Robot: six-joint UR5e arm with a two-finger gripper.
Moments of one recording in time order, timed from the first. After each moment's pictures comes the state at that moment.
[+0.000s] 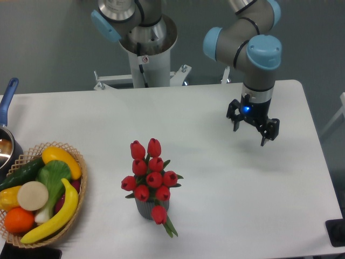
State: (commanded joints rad) arm 2.83 -1.82 -1.91 -0.72 1.17 1.39
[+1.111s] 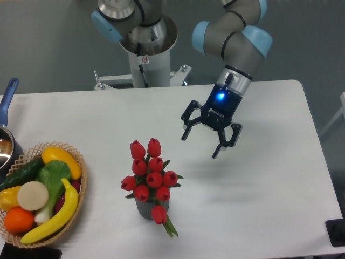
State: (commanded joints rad) arm 2.78 -1.83 -1.99 -0.65 0.51 1.22
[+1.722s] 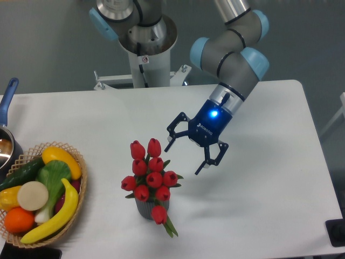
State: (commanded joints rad) arm 2.74 -1.90 -1.92 -0.65 0.44 1.14
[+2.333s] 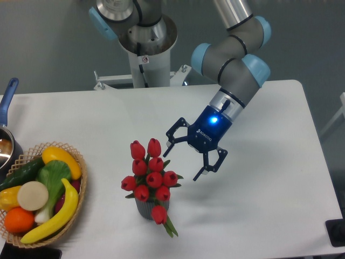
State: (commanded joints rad) arm 2.70 -1.96 -1.87 -0.65 0.44 1.13
